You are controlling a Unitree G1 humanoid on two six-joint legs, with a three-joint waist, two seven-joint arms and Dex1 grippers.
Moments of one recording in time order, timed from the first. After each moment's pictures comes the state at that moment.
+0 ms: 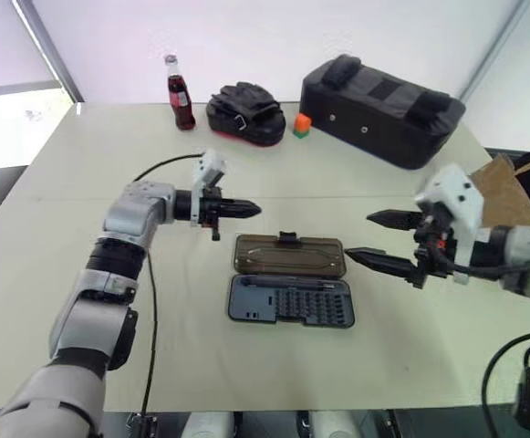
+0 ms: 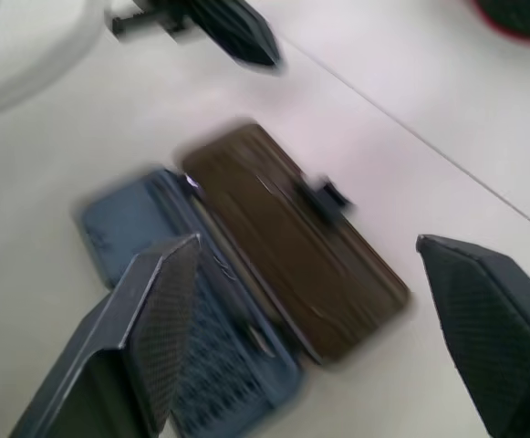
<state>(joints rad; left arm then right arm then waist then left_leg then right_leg) -0.90 0.49 -0.16 0.65 -0.22 0.32 -1.27 -0.47 -0.88 -0.24 -0.74 0.54 1.35 0.81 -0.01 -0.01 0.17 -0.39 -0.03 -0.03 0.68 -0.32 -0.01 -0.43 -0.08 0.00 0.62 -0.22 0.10</state>
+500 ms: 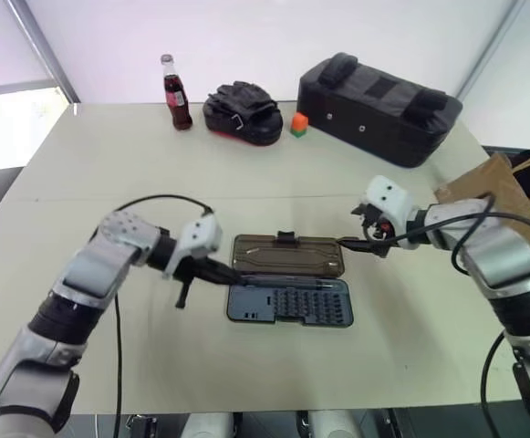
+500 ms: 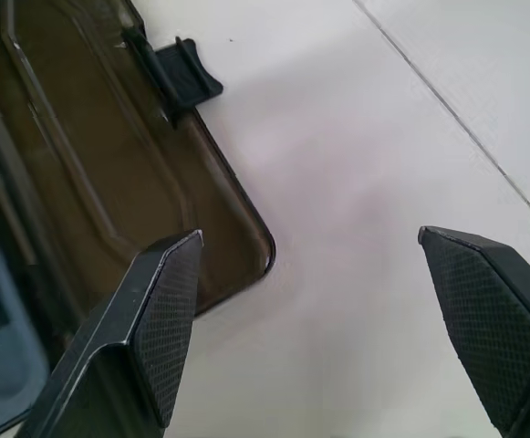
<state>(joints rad) -0.51 0.73 -0.28 -0.16 -0.27 0.50 -1.42 -0.64 -0.84 0.26 -0.03 0.19 0.71 0.90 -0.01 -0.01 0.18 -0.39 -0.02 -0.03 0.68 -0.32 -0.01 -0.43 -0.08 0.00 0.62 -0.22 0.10</state>
